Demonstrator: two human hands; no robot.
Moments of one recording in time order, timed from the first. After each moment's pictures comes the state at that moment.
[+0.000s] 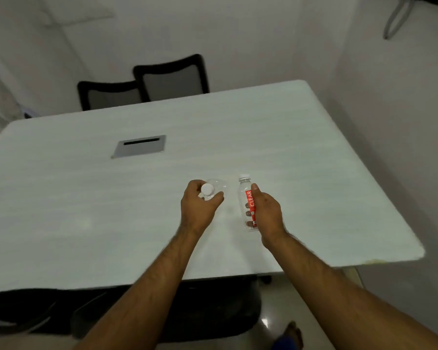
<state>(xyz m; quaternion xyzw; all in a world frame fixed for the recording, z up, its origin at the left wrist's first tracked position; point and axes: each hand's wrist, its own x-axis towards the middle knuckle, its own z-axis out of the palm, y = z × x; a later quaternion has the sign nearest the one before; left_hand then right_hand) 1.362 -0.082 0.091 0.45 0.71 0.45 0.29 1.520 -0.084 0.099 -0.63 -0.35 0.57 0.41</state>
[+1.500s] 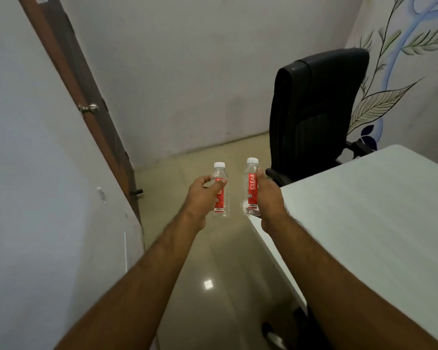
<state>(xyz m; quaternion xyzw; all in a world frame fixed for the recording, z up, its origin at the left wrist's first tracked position) 0.285 -0.529 0.161 -0.04 0.71 0.69 0.15 0.327 -0.387 0.160 -0.29 -0.64 0.71 0.08</state>
